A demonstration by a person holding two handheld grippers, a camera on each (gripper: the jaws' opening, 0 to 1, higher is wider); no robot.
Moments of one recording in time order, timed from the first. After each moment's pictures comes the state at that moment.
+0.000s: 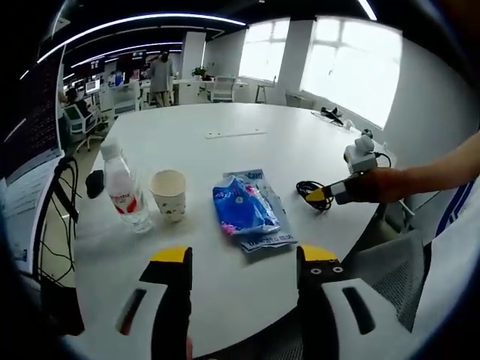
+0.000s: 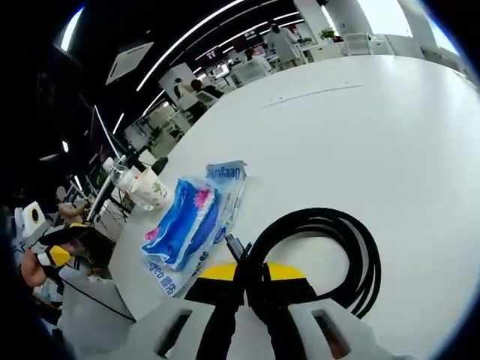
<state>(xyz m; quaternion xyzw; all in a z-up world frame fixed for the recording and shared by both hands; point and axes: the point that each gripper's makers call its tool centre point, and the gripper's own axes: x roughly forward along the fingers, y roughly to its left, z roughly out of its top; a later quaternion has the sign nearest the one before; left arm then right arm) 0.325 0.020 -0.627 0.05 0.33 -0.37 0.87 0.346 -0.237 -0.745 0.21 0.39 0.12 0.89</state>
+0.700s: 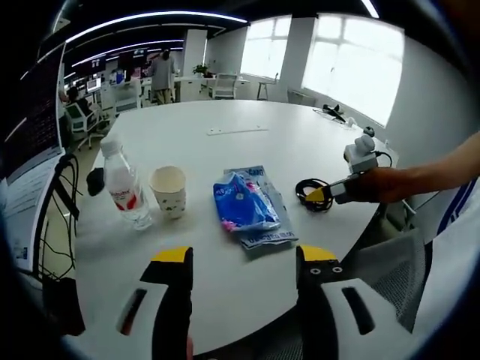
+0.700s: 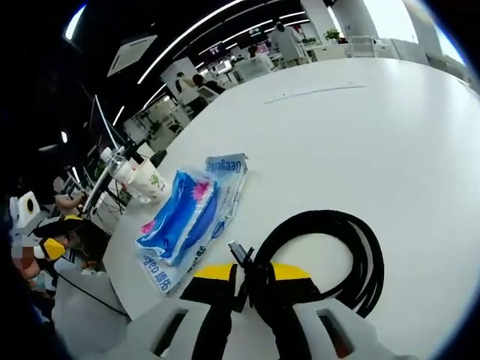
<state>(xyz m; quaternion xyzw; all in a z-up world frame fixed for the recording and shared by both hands) 0.323 0.017 -0.630 0.05 0.33 -0.37 0.87 0.343 -0.234 -0.747 0.20 0.39 0.12 0.89</state>
